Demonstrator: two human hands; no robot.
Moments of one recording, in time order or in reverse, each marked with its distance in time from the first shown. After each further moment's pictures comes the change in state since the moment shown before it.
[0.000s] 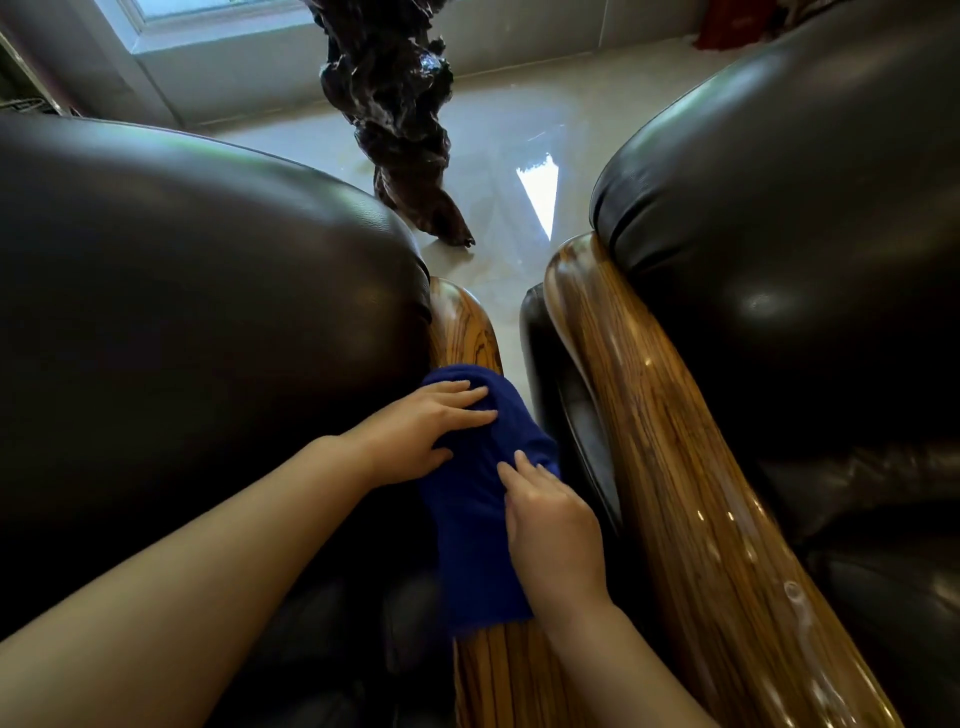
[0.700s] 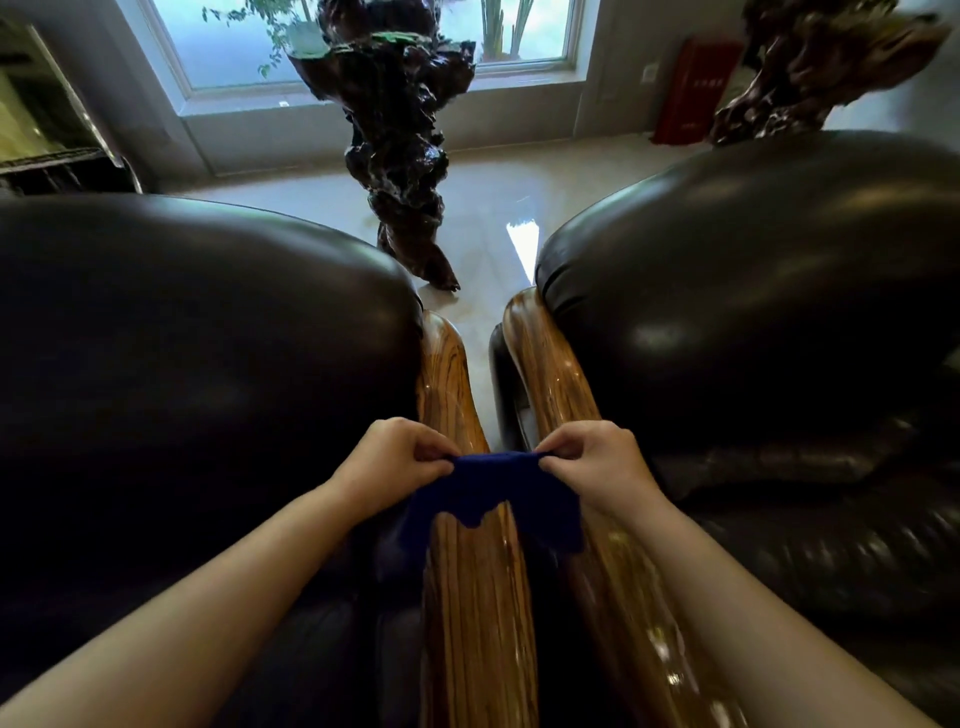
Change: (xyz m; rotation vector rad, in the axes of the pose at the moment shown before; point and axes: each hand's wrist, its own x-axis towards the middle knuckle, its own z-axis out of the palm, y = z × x) left_hand -0.152 0.175 -0.063 -0.541 0.329 -0.277; right_hand -0.097 0.007 -0.196 0.324 -0.106 0.005
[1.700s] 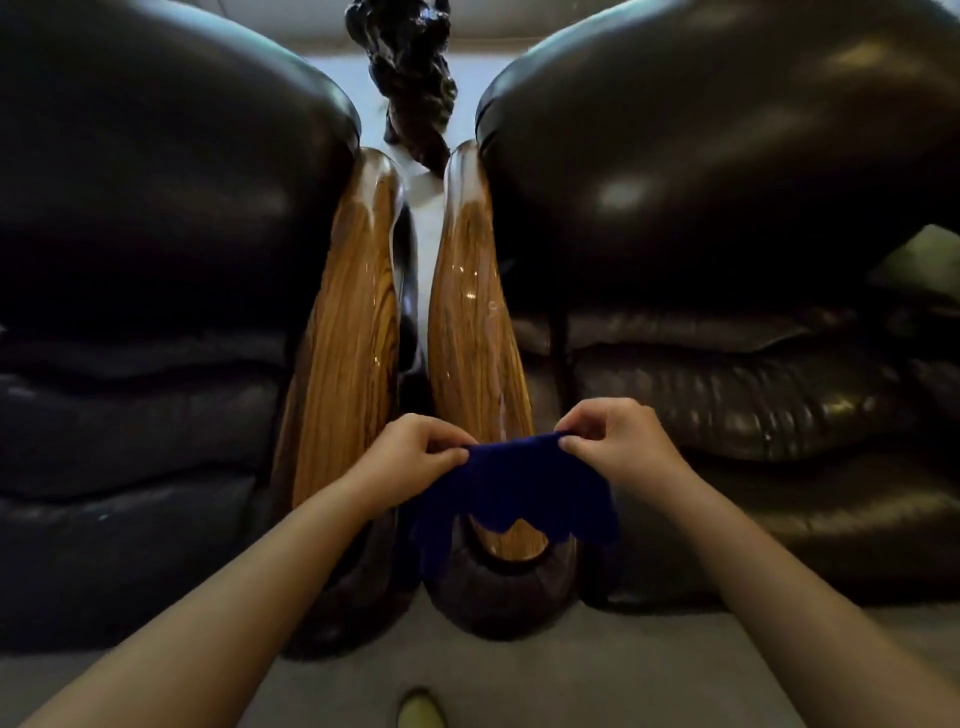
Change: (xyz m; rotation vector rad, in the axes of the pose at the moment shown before) left_hand -0.161 0.177 0.276 -0.295 -0.109 -0.269; right_hand -0.239 0.194 -0.124 -0.023 -0.255 -0.051
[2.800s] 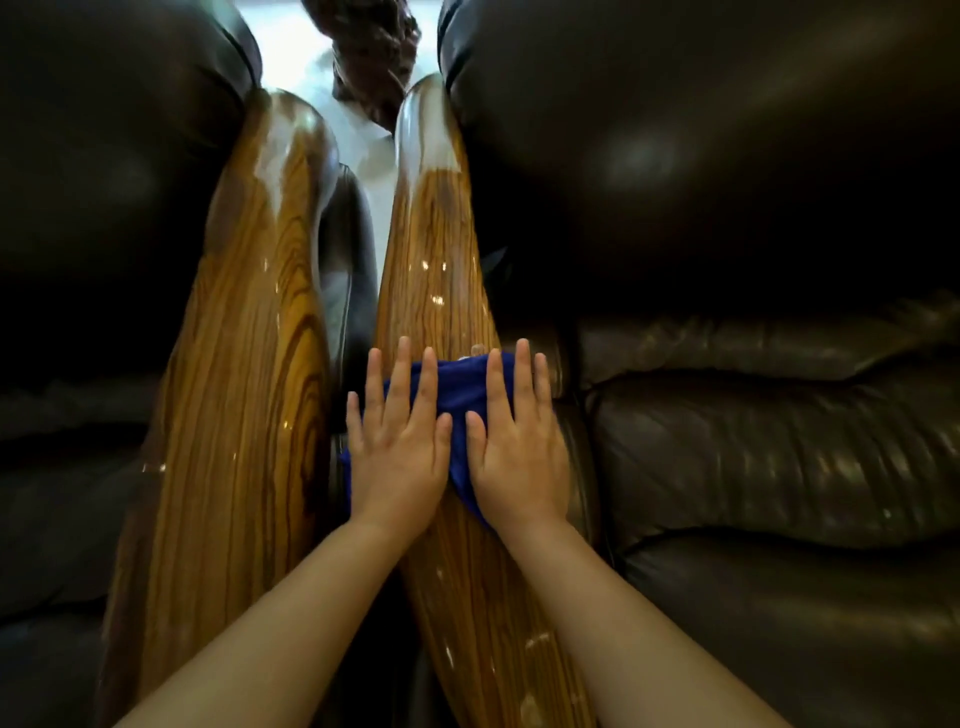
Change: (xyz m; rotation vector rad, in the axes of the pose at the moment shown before) left_hand 0.235 -0.105 0.017 0.649 0.566 0.032; right_hand 0.225 0.083 0.140 -0.361 0.453 -0.050
